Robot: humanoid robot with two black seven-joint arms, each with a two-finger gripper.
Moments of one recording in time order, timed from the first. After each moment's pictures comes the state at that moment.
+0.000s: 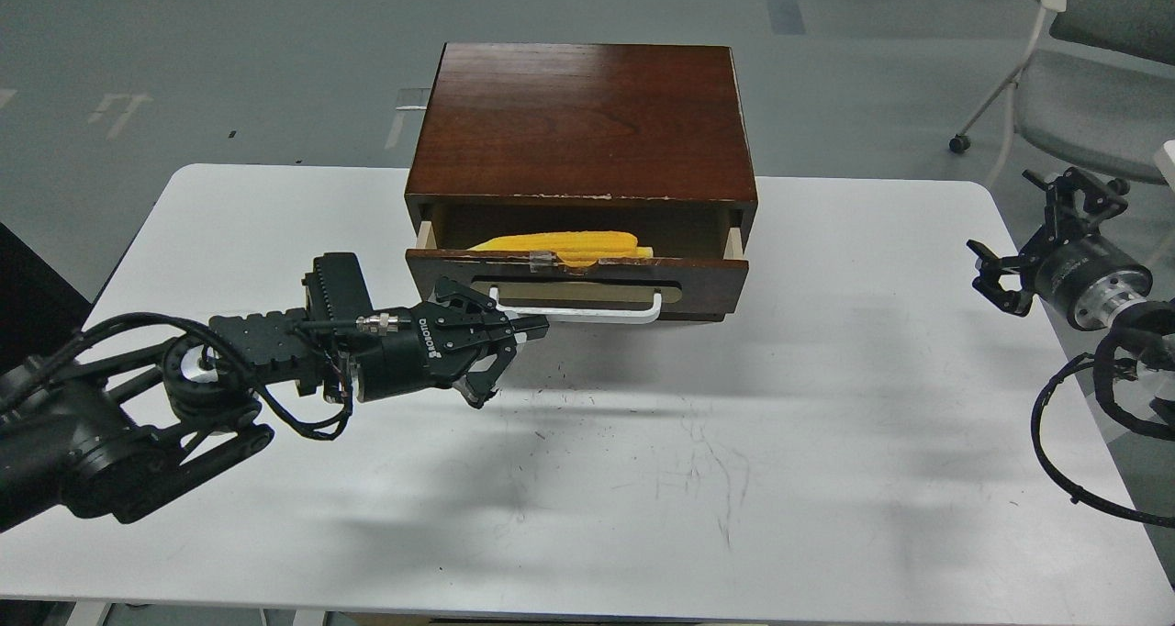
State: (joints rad) left arm -0.70 0.56 -0.39 -1.26 2.18 0.19 -0.48; right arm 0.69 -0.65 0.46 0.68 0.23 0.33 0.15
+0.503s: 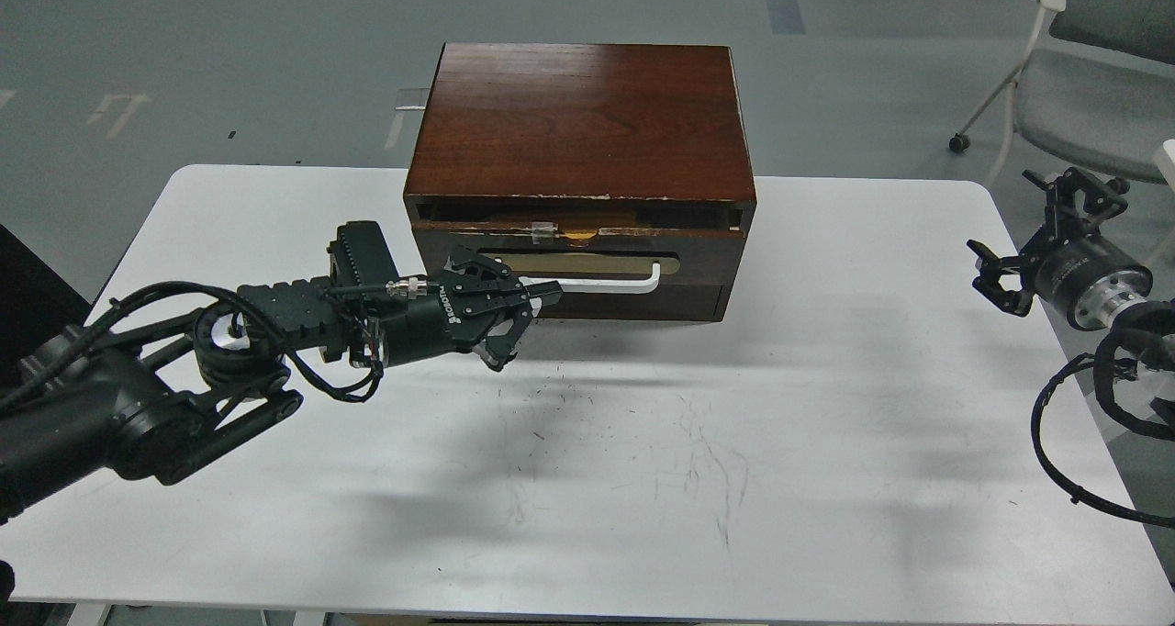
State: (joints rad) left arm -0.78 0.48 -0.39 -1.14 2.18 0.19 -0.49; right arm 0.69 -0.65 0.46 0.68 0.23 0.33 0.15
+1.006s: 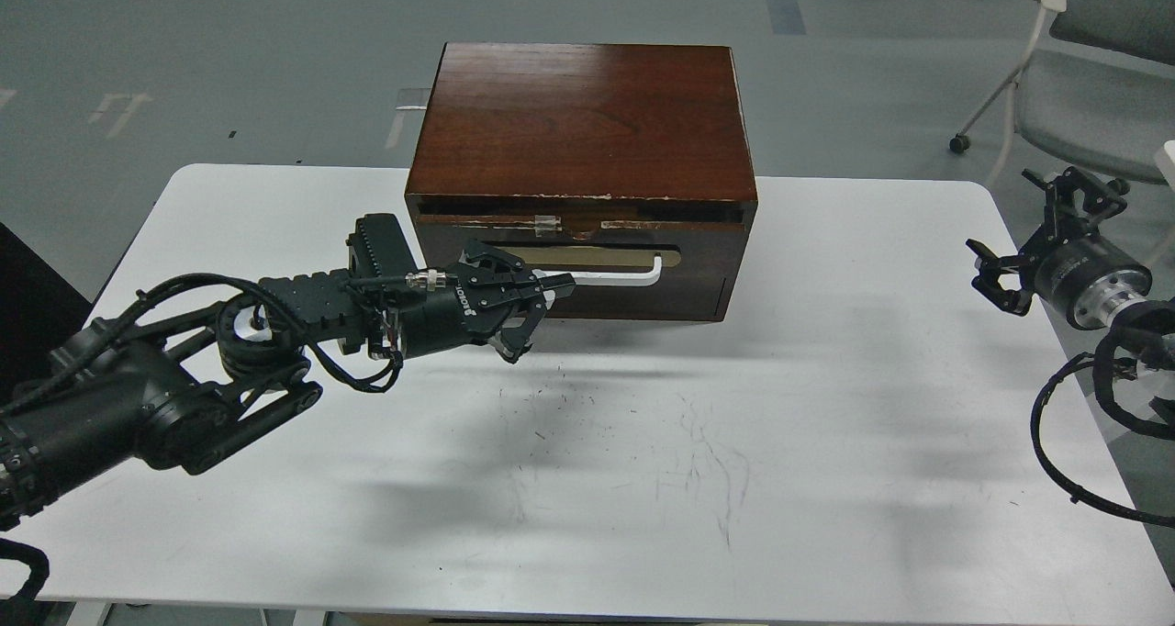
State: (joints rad) left arm -0.79 0.41 -0.39 -1.05 2.18 0.19 -0.49; right arm 0.69 -0.65 0.46 0.68 0.23 0.33 0.15
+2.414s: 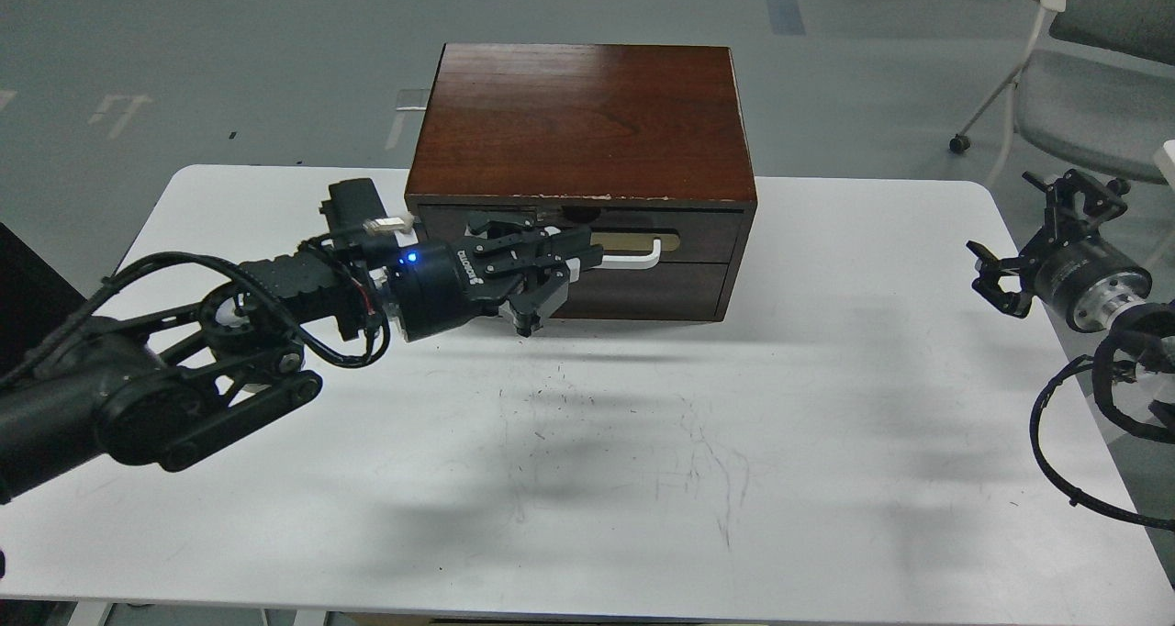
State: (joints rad) left arm -0.81 0.54 -0.39 -1.35 1.73 0.19 -0.49; right arm 0.68 -0.64 0.46 0.68 0.23 0.33 0.16
